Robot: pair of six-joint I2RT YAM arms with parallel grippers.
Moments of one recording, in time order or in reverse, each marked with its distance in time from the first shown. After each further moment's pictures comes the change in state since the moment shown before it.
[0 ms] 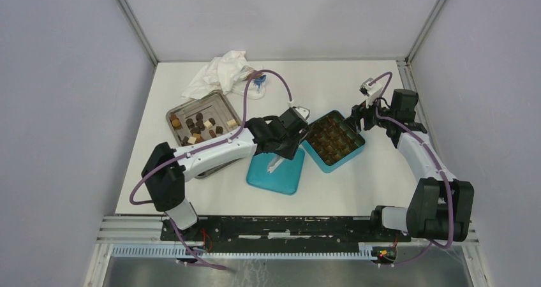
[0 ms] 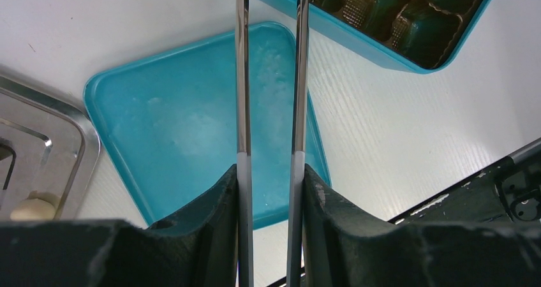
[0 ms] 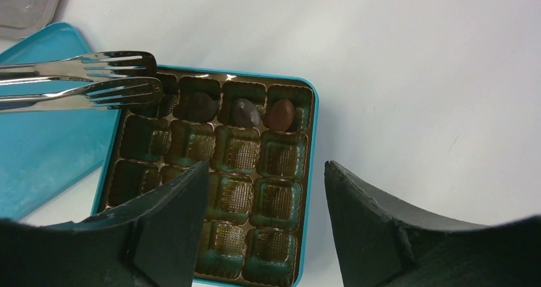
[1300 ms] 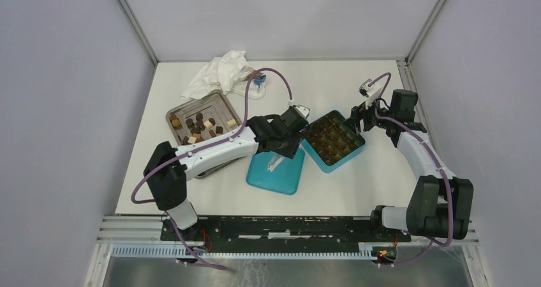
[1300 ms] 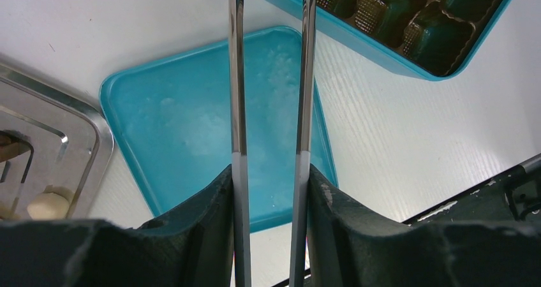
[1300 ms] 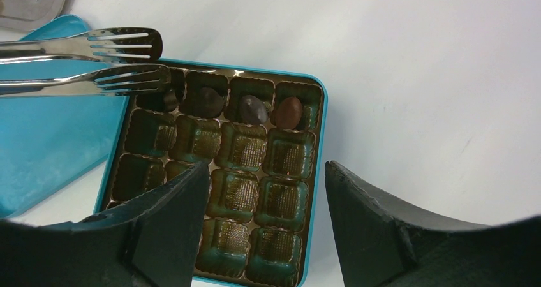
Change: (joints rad) left arm 0.000 0.019 0.032 -0.031 -0.032 0.000; right arm -0.004 0.016 0.000 -0.012 -0.031 -0.019
